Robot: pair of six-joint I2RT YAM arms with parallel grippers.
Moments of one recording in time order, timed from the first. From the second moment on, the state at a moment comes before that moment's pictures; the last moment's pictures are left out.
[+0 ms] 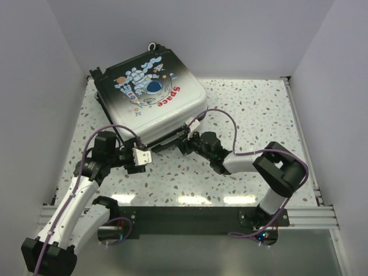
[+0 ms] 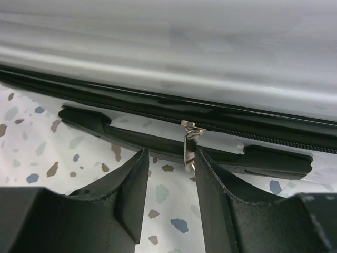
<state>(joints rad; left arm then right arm) -0.25 0.76 0.65 -0.63 0.63 1.02 0.82 1.68 0.67 0.80 -0.03 0.10</state>
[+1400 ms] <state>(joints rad) -0.61 1.06 0.48 -0.06 0.33 0.94 0.70 1.71 0.69 0.84 -0.22 0.14</state>
